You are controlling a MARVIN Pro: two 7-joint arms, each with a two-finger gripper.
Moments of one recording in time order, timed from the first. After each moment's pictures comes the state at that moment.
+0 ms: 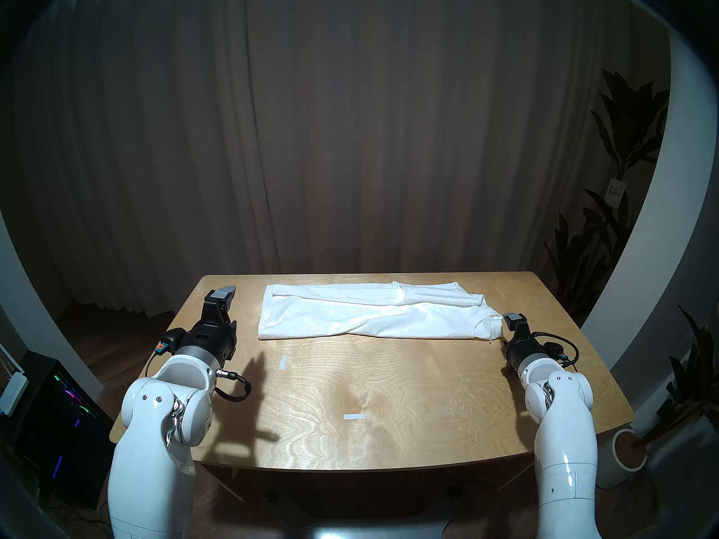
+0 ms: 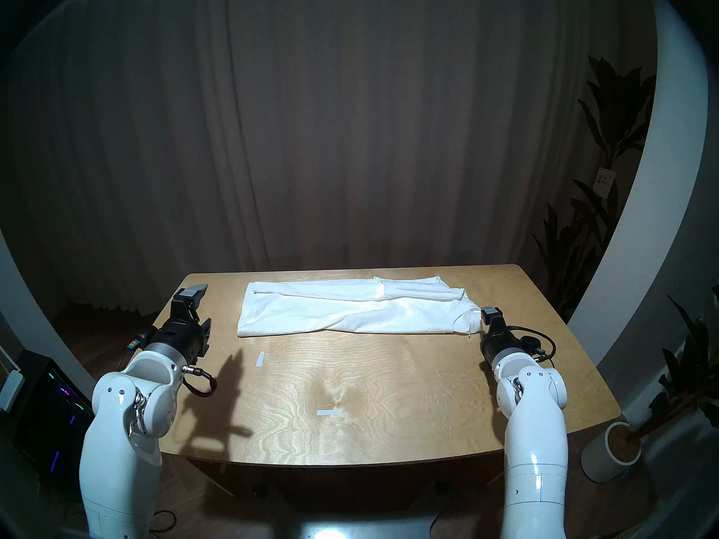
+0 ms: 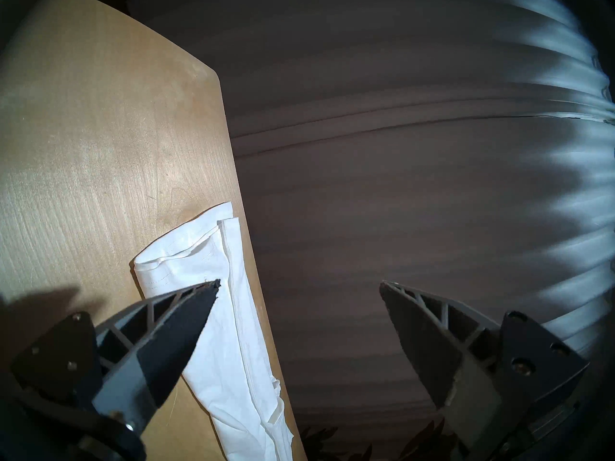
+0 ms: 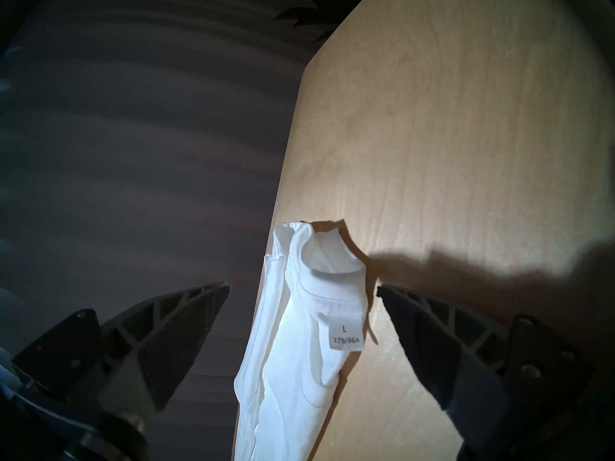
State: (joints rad) left arm 1.88 -1.39 -1.73 -2.07 -1.64 0.09 0.38; right arm -1.57 -1.53 1.92 -1.52 1.34 0.31 -0.20
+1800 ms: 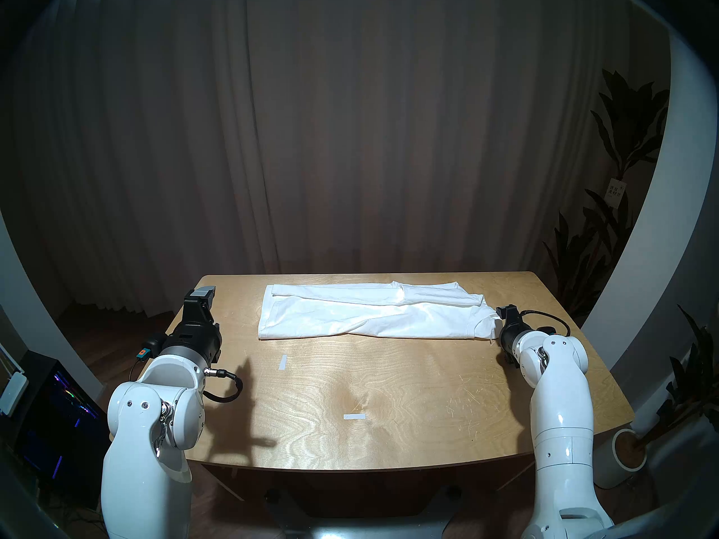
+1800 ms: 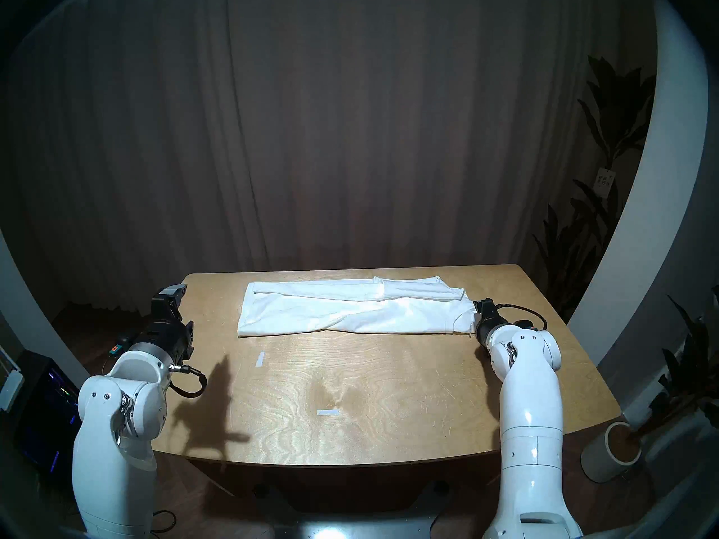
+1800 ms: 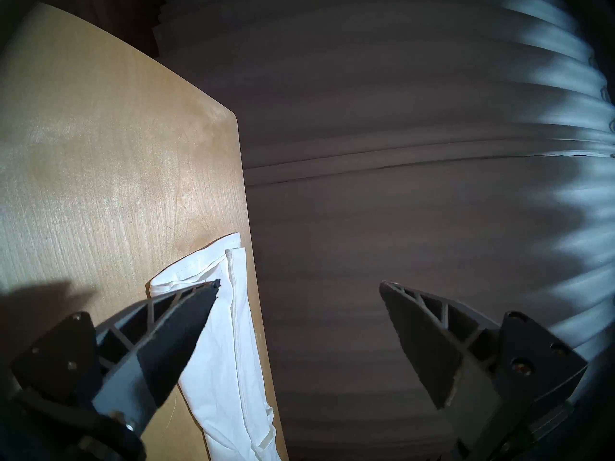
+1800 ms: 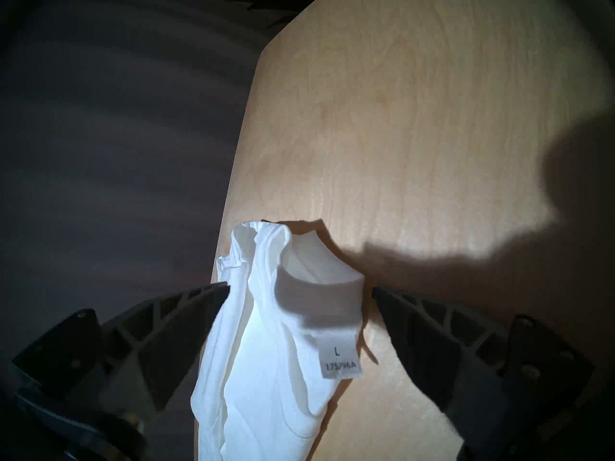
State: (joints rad) left arm 1.94 -1.45 -1.78 -2.19 -1.62 0.02 0.48; right arm -1.42 -1.51 1.89 -1.48 1.32 0.34 -0.57
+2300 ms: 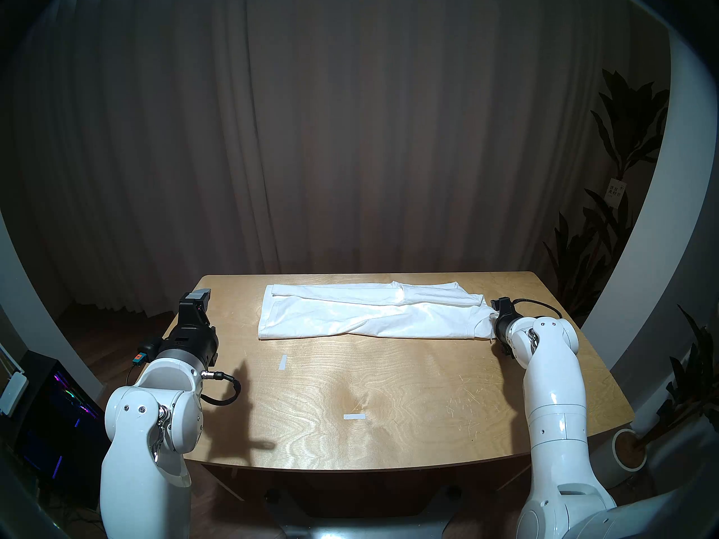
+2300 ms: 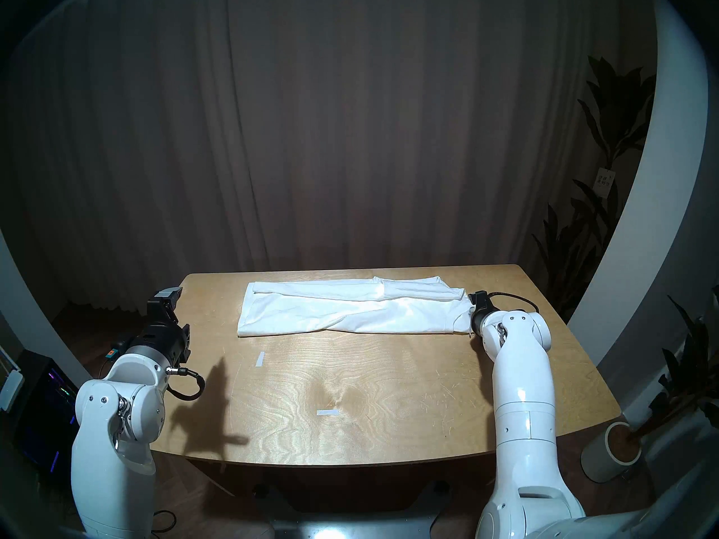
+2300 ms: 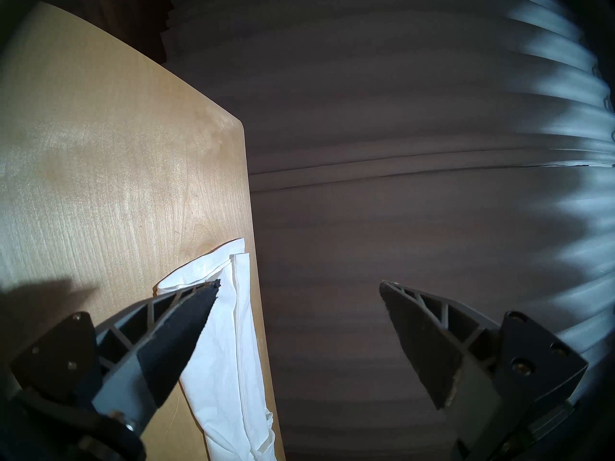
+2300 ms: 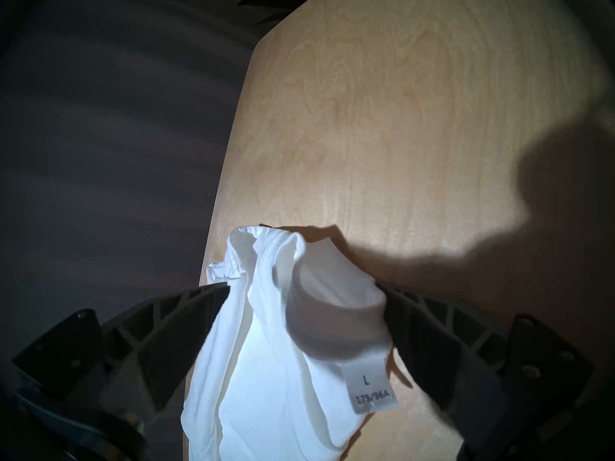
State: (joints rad) left arm 1.96 -1.47 -1.79 -2.22 -1.62 0.00 0.49; right arm -1.30 -1.50 1.86 -1.37 1.31 0.33 -0.65
